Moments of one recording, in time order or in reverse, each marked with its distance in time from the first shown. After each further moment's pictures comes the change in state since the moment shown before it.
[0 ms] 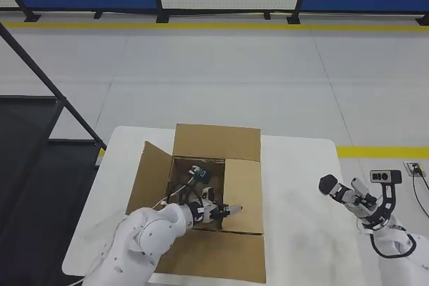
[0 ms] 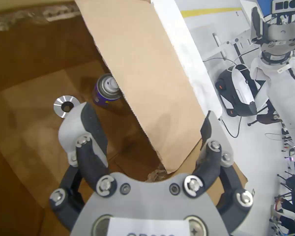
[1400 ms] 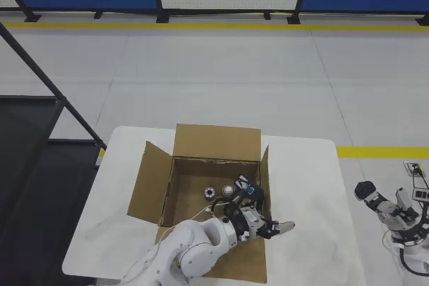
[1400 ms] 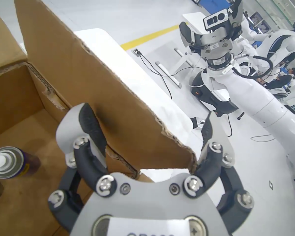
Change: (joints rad) left arm -0.064 -0.086 0.273 -0.001 0.099 -0.091 0.345; right arm -0.123 0.041 0.122 -0.011 0.122 -0.084 -0.083
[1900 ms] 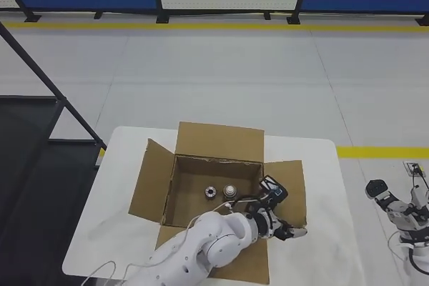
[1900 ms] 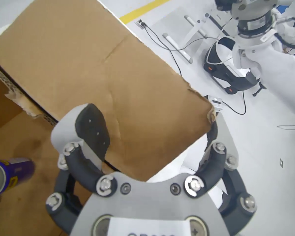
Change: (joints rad) left arm -0.202 -0.112 0.187 0.216 0.012 0.091 -0.130; right arm -0.052 0.006 0.032 -0.059 0.021 0.028 -0.114
